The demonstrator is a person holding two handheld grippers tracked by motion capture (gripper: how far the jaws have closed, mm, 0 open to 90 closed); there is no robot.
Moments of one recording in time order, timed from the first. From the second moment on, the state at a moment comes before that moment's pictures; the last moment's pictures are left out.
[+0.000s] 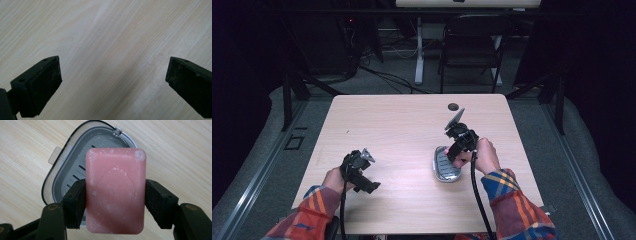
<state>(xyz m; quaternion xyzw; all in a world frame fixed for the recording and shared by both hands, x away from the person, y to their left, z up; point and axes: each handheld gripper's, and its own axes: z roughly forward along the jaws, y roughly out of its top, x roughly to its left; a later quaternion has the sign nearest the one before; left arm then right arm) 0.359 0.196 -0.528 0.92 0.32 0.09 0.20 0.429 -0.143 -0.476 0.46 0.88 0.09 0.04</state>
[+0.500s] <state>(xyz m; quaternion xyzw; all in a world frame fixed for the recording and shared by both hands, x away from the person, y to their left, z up) 0.359 0.196 -0.528 0.92 0.32 0.09 0.20 0.432 -0.122 -0.488 0.47 0.88 0.07 0.06</state>
